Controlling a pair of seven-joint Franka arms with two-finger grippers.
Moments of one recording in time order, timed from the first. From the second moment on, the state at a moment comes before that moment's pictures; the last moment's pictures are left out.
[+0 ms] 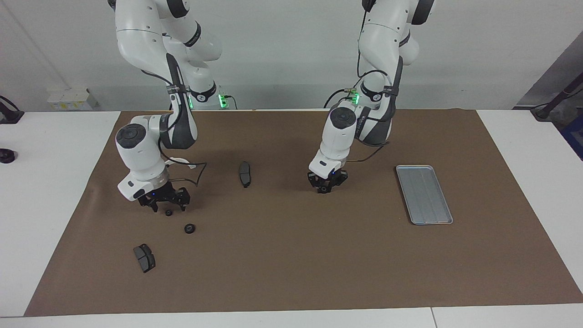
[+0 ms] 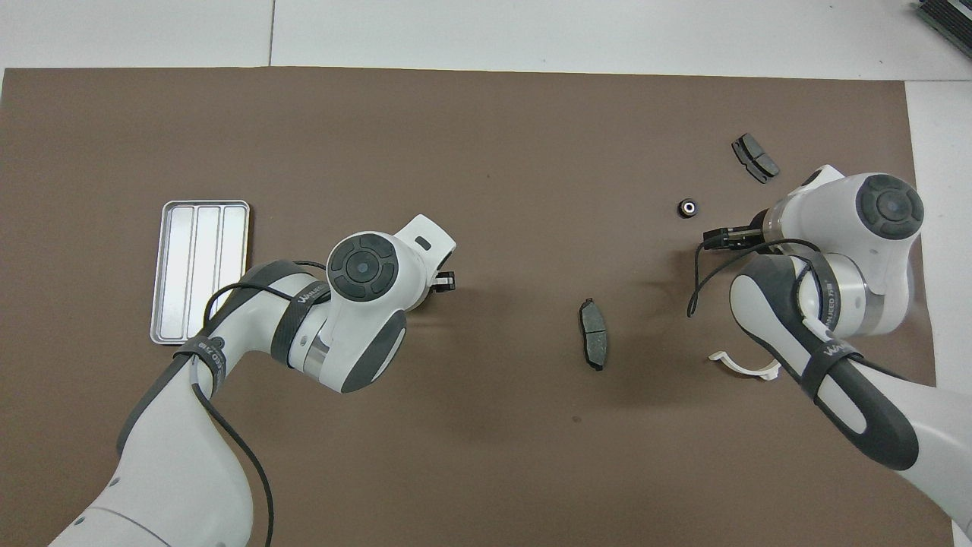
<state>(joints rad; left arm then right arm) -0.51 0.35 -0.06 -1.99 0.01 2.43 -0.58 -0.11 0.33 0.09 -2.02 -0.10 2.46 0.02</state>
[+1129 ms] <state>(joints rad) -0.03 0.31 -0.03 -1.82 0.01 2.15 -0.06 -0.14 0.35 0.09 -2.02 -0.06 2.49 0.02</state>
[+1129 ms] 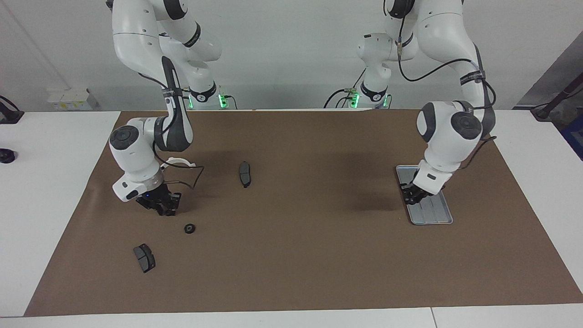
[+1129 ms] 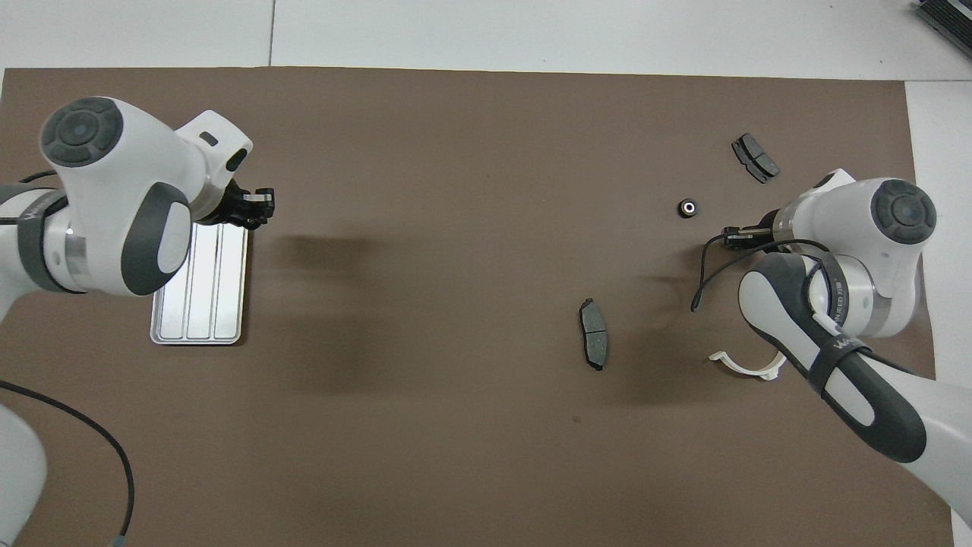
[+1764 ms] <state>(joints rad) 0.11 0.23 -0.03 -2.07 0.01 2.27 0.15 -0.02 0.24 0.11 -1.99 -0.06 2.41 0.17</state>
